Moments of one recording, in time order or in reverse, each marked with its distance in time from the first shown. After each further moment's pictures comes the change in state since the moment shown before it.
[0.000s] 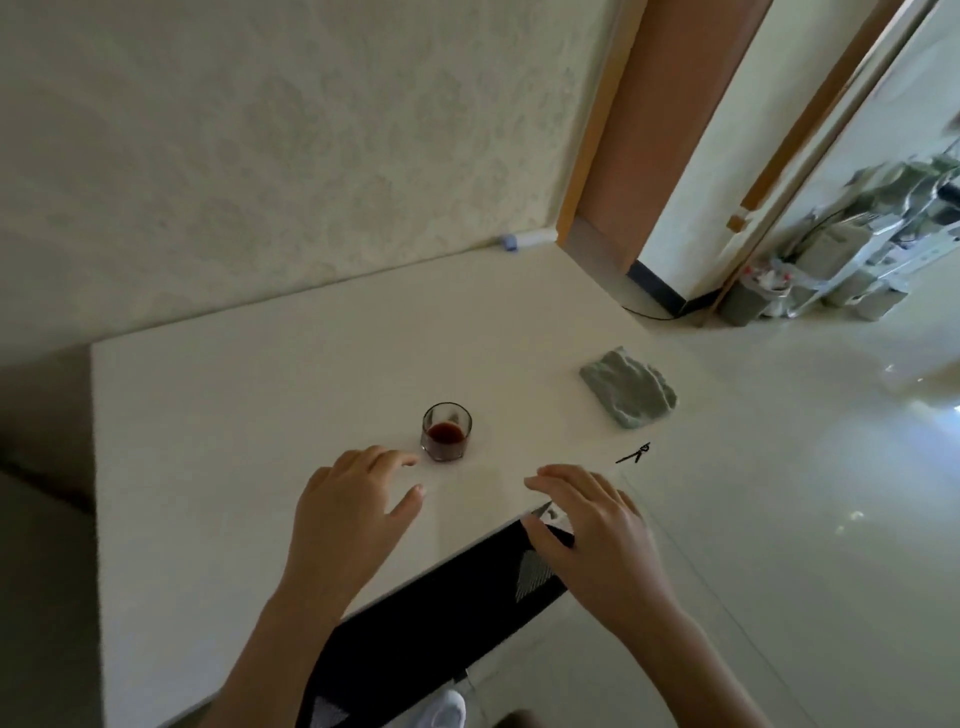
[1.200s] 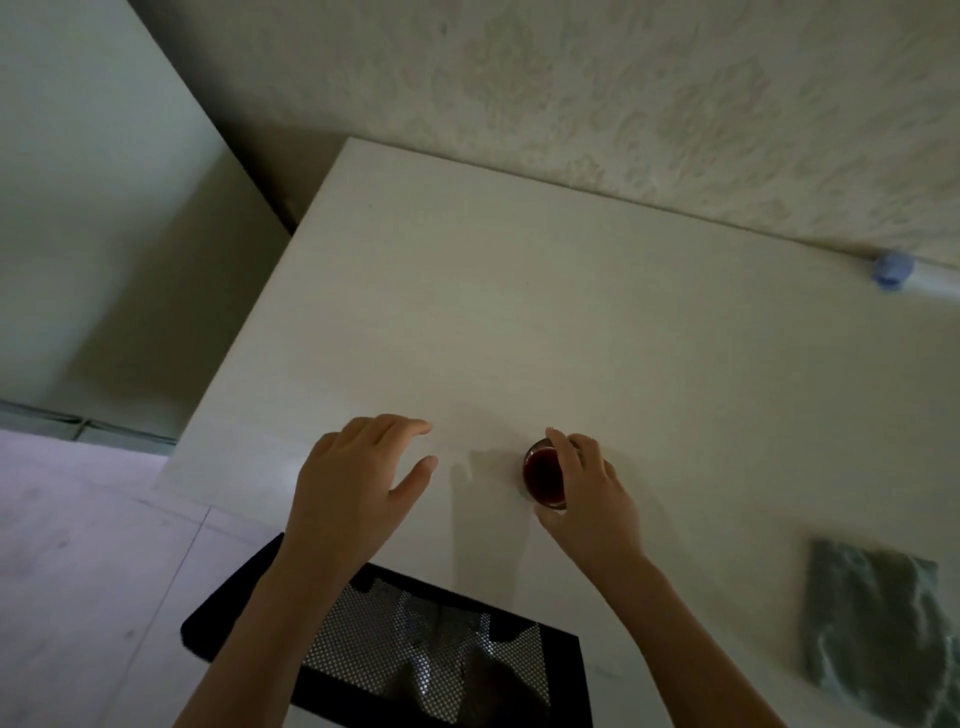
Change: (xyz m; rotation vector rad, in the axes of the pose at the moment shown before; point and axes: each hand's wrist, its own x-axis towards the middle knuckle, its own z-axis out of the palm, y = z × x) left_hand 0.039 -0.012 0.061 0.119 0.090 -0.710; right_hand 0.216 0.065 0.170 -0.018 -0.695 -0.447
